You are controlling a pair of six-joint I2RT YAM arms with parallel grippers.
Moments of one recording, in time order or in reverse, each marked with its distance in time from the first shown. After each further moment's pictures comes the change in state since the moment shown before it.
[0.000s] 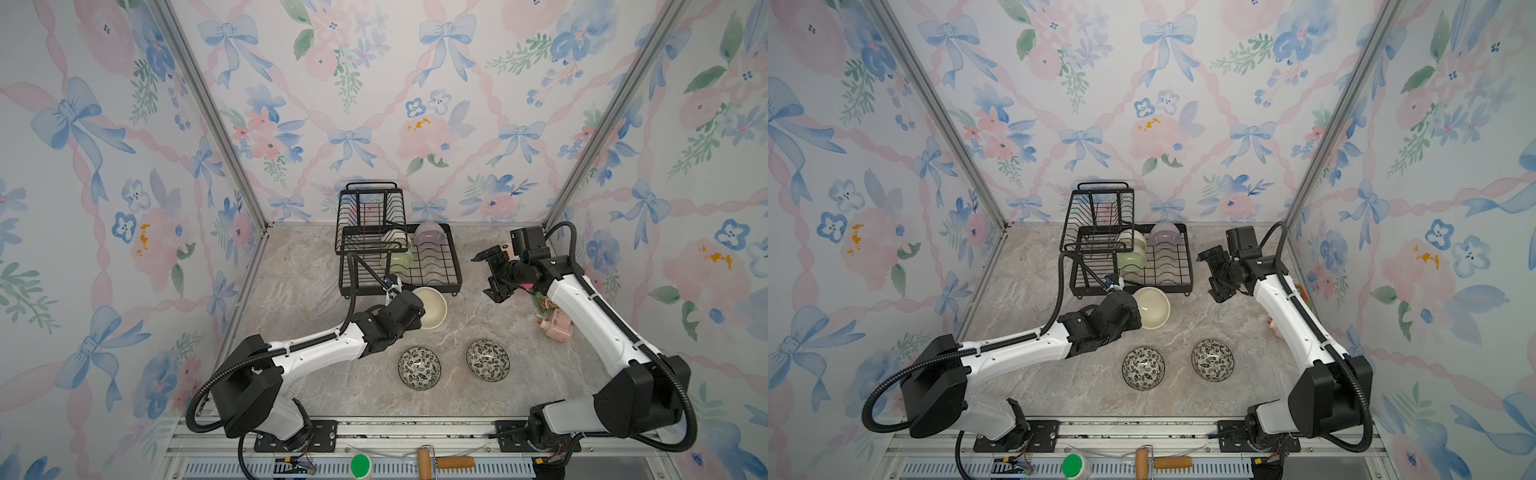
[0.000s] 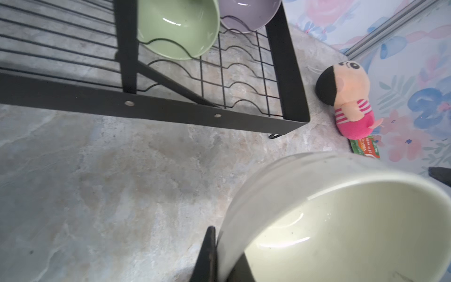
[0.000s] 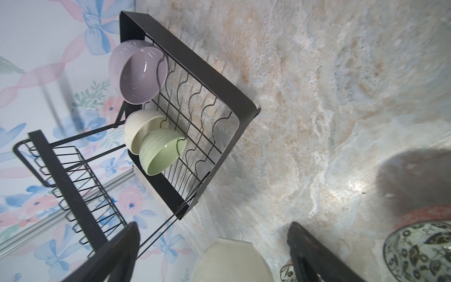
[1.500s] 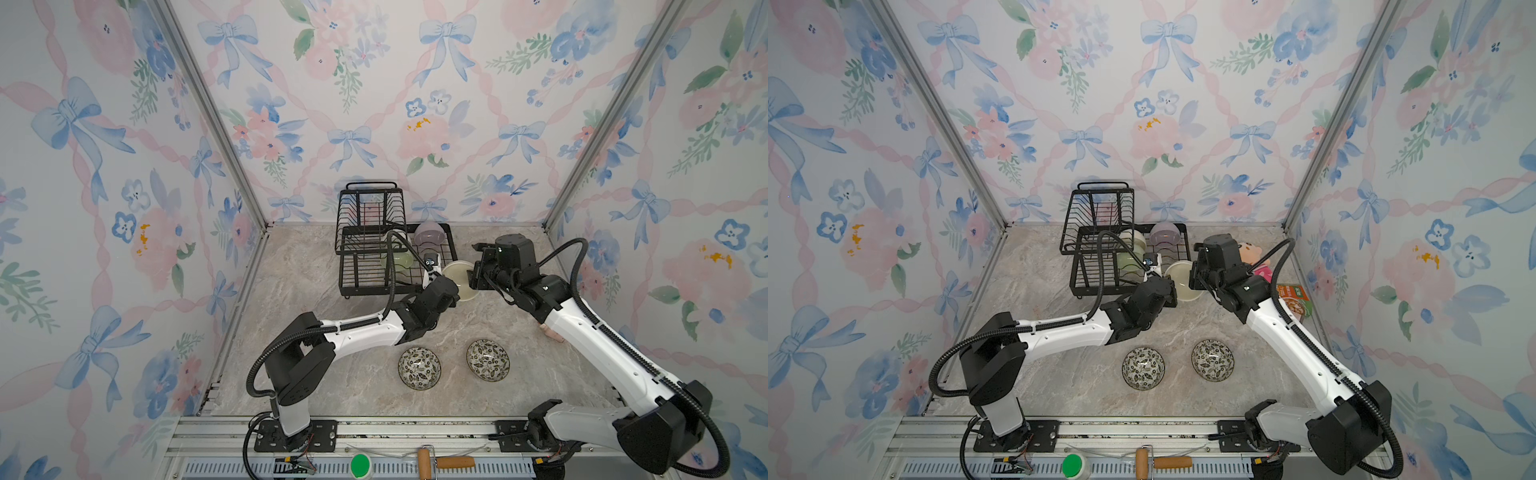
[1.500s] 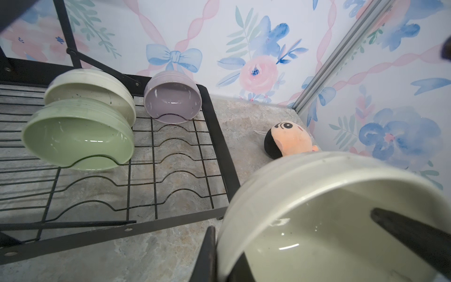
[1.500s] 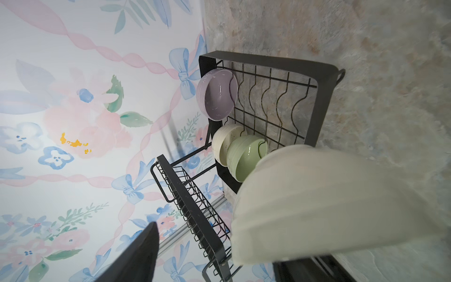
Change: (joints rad) left arm -0.058 0.282 0.286 0.294 -0.198 0.294; right arm 0.275 -0.131 -0.104 0.307 0.431 0.563
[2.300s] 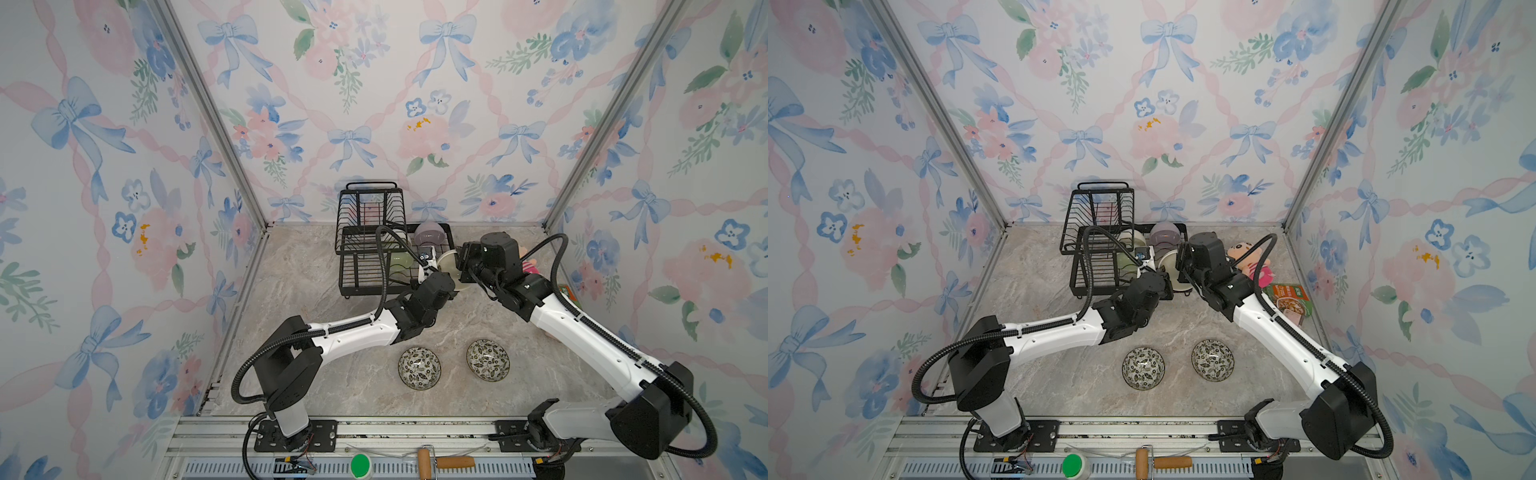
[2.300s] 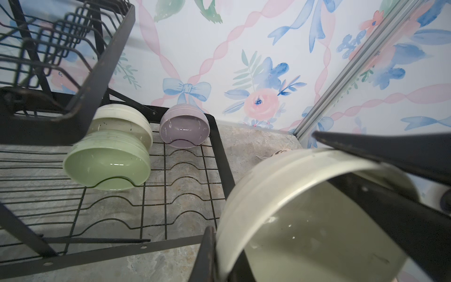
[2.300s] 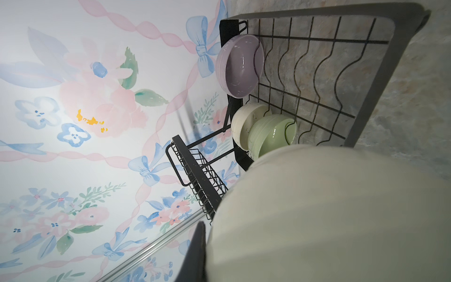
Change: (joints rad) left arm 0.001 -0.058 0.001 0.007 -0.081 0.026; right arm 0.057 0.072 0.002 0.181 0.029 0.041
